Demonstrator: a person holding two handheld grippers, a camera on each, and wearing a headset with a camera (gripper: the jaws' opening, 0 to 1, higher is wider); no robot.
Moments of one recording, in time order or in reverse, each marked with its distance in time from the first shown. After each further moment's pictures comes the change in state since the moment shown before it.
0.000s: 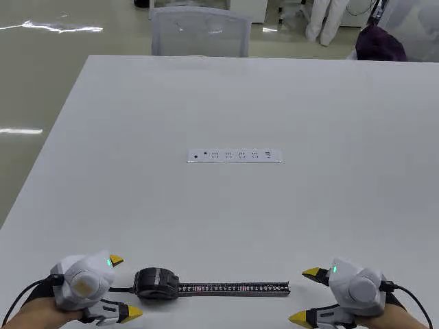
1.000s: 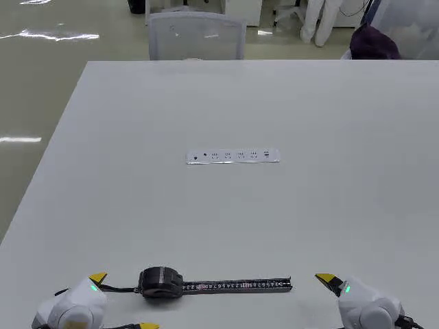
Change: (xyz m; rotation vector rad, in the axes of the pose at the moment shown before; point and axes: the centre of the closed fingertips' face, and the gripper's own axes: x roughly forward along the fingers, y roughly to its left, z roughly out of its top) left arm -0.045 -0.032 0.019 -0.297 -0.155 0.214; right arm -0.028 0.035 0.022 0.114 -0.111 -0.178
